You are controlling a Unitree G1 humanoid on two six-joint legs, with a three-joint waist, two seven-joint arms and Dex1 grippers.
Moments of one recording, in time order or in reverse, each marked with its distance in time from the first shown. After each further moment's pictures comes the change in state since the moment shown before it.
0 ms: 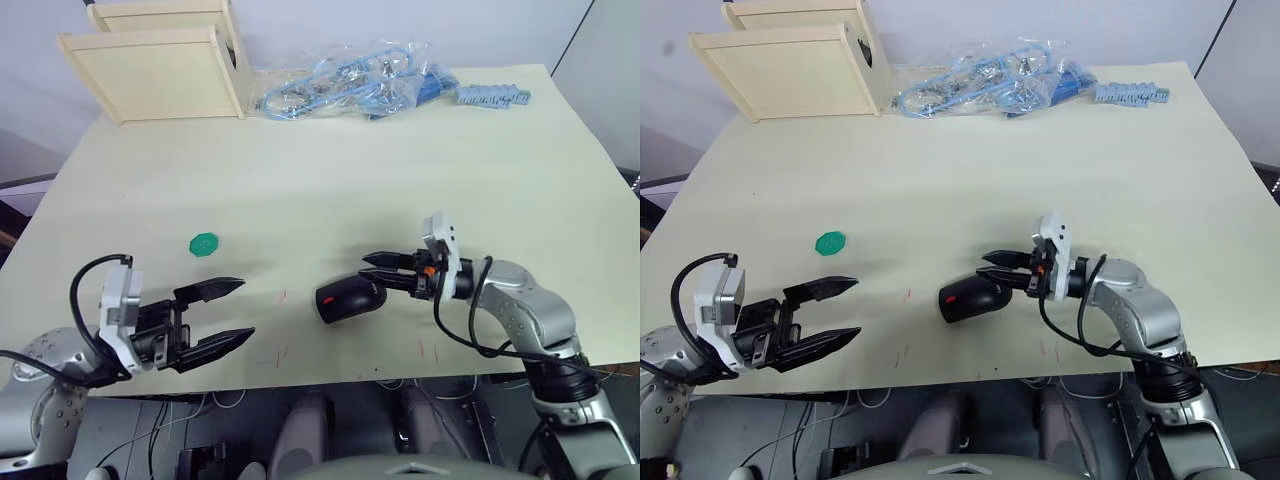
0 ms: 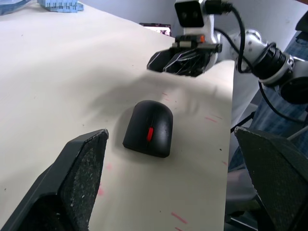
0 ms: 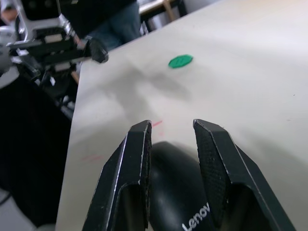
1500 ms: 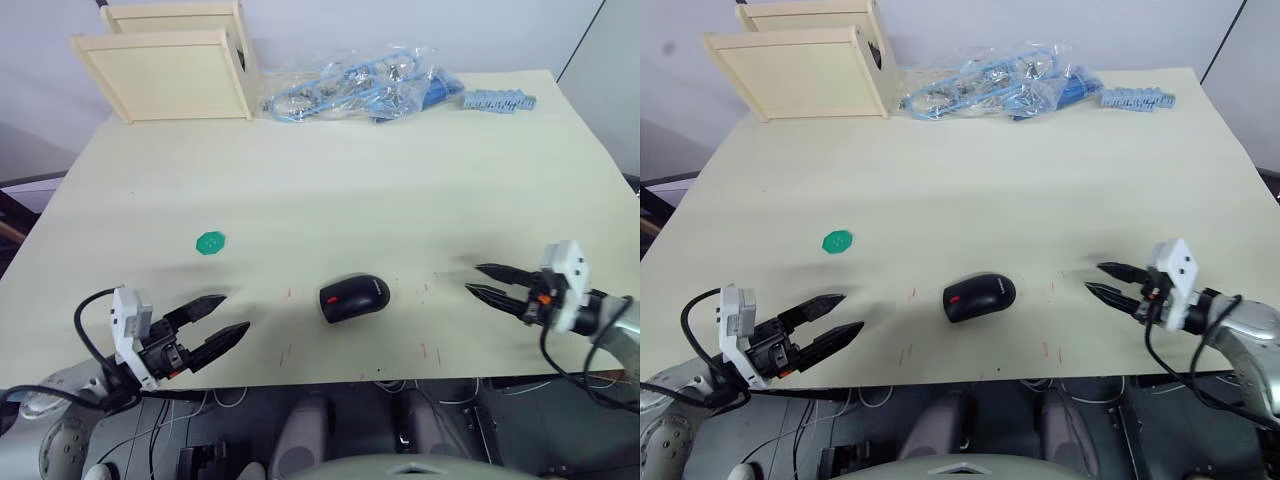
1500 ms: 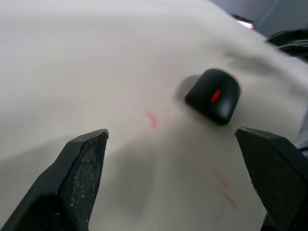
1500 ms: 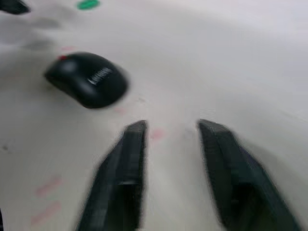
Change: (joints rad) left arm 0.190 -0.115 0.038 -0.013 0.058 0.047 0.316; right arm 0.439 -0.449 -0.422 -0.153 0.080 -0.159 0.002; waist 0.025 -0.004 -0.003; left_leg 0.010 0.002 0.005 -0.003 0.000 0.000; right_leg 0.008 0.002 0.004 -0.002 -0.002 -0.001
